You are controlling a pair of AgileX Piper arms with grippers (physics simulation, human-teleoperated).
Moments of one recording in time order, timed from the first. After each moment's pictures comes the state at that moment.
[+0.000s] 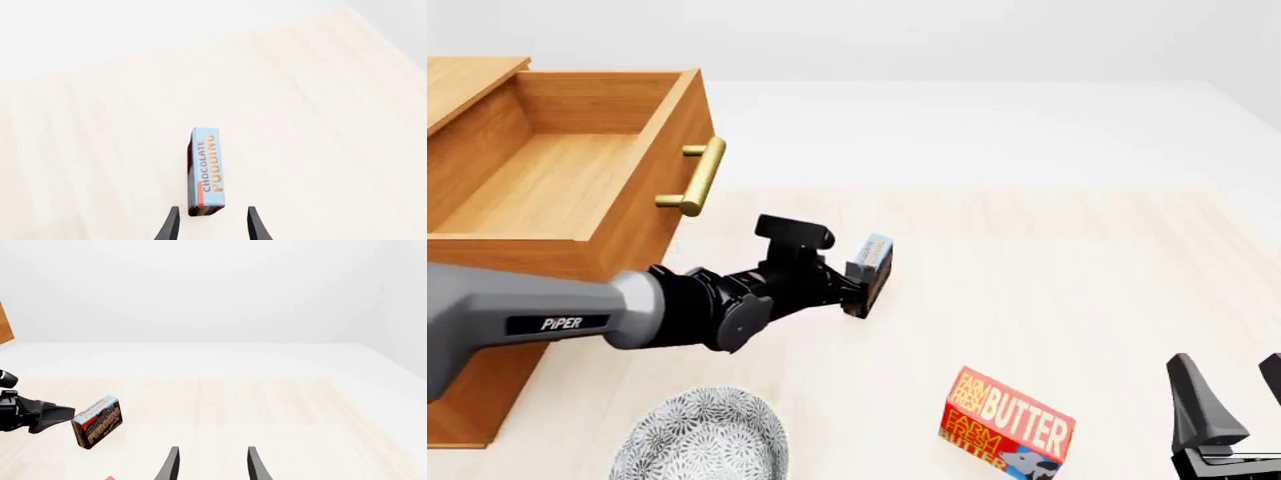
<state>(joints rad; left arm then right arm) -0.62 1.82 -0.94 -0.29 -0.24 0.00 0.01 0.00 -0.01 0.00</state>
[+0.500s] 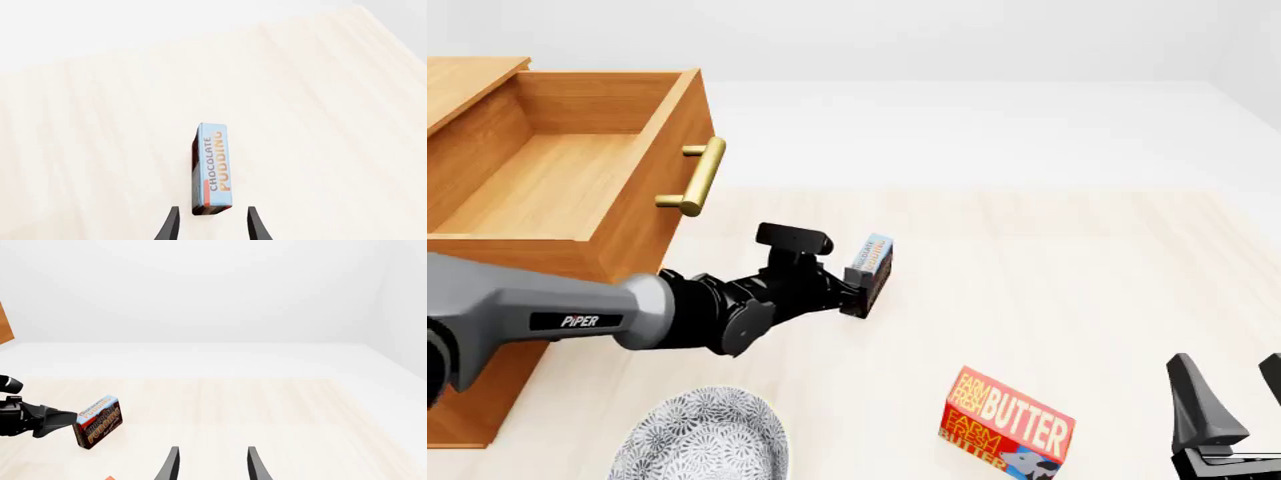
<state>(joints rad) -0.61 1.86 -0.94 -0.31 -0.25 0.00 0.01 0.00 -0.01 0.00</state>
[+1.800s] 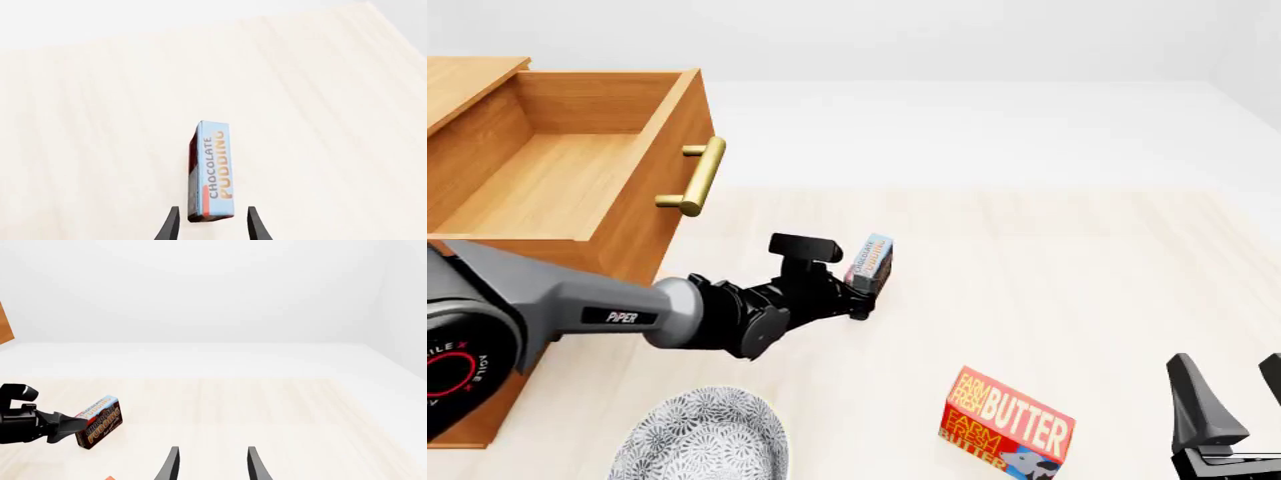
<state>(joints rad) -0.62 1.96 -0.99 -0.35 -0.30 0.00 0.01 0.00 -0.01 0.00</state>
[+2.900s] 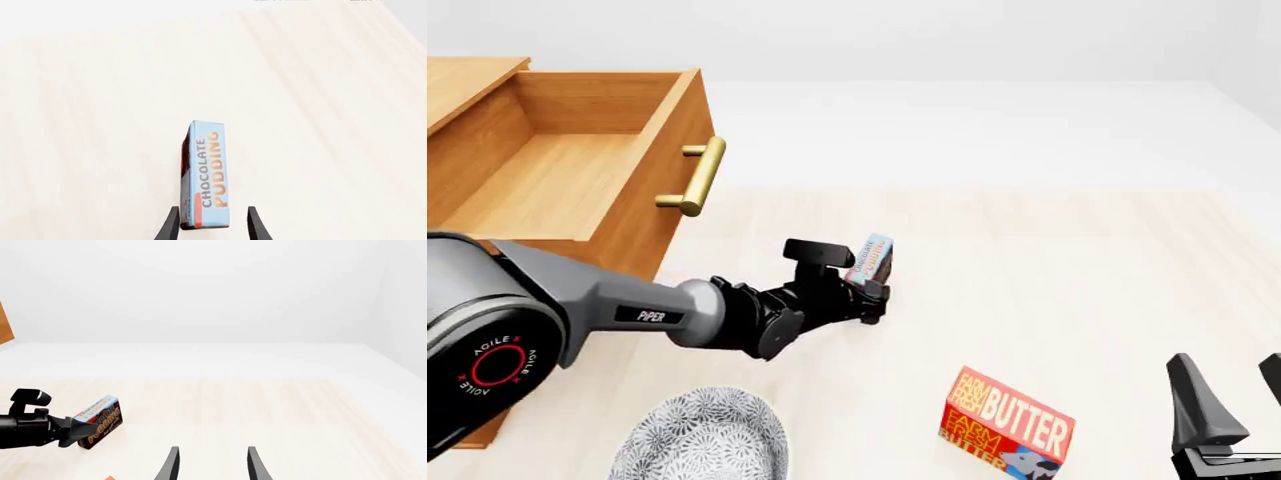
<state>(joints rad) -0.64 2.03 -1.04 -0.34 -0.31 0.00 0.01 0.00 -0.01 0.00</state>
